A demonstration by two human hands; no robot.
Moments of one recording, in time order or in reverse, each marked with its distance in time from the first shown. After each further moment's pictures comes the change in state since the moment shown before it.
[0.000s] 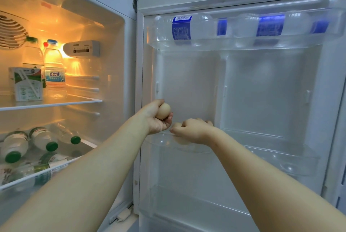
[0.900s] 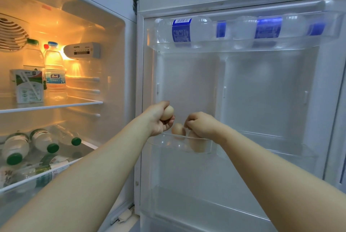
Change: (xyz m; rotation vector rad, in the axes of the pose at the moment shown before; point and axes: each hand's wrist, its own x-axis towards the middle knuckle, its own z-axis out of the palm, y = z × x) left_hand -0.015 -0.005 0.007 0.214 0.027 0.154; right_hand 0.006 0.017 -0.008 0.273 0.105 0.018
